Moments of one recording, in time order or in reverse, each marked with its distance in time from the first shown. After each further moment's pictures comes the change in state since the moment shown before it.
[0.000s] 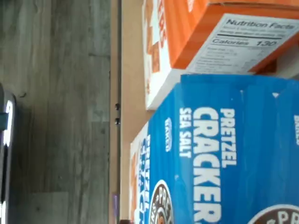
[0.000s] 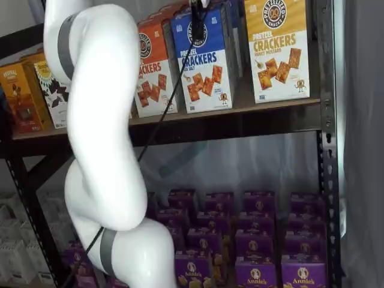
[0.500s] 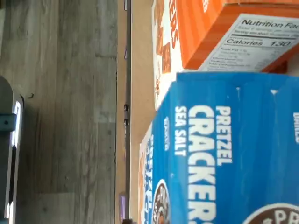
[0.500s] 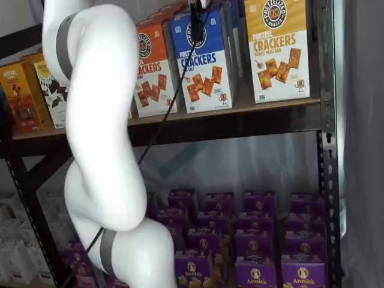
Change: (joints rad) arm -0.006 -0.009 0.006 0.005 0.017 -0.003
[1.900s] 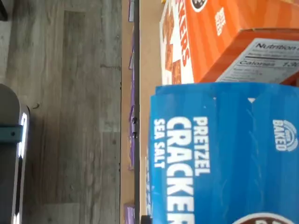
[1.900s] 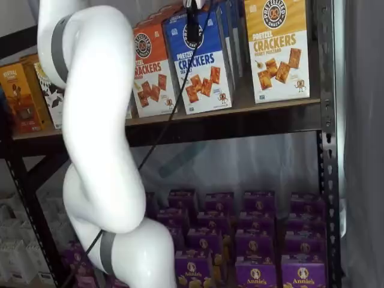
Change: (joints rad) arm 0.002 -0.030 0.024 0.025 0.018 0.014
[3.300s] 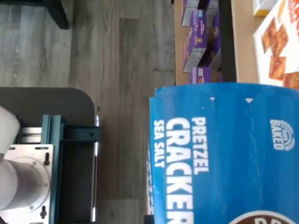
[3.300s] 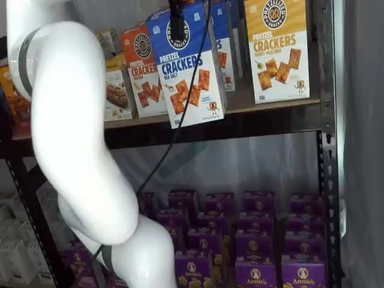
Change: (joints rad) arm -0.110 -0.193 0.055 -0.003 0.263 -0.068
